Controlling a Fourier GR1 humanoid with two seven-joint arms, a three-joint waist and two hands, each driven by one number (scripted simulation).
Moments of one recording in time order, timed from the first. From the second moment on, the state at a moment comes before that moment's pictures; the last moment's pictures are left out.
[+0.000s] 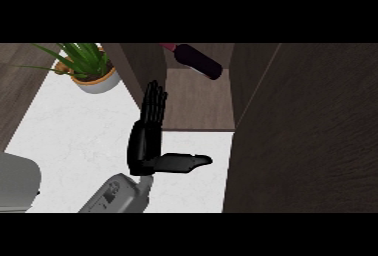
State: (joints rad) left arm -0.34 0.13 -0.57 -1.41 0.54 0.57 -0.45; right arm 0.23 -0.11 0.34 -2.51 -0.09 0.09 0.41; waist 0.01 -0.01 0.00
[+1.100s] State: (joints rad) left arm 0.17 0.42 -0.56 -1.91 0.52 0.52 -0.49; right arm 0.20 -0.21 0.64 -2.50 -0.07 0.23 0.54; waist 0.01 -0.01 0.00
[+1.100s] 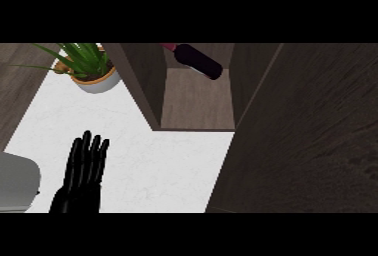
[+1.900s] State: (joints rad) left arm 0.39 0.61 -0.29 -2.01 0.72 0.26 -0.55; right arm -0.14 -0.05 0.82 -2.37 -0.01 -0.04 0.72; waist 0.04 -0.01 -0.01
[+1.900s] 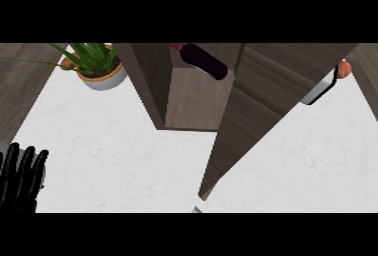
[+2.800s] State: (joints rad) left arm 0.44 0.74 -0.04 -1.99 0.90 0.02 -0.53; right arm -0.95 -0.01 0.70 -1.78 -0.30 -0.42 0.64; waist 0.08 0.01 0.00
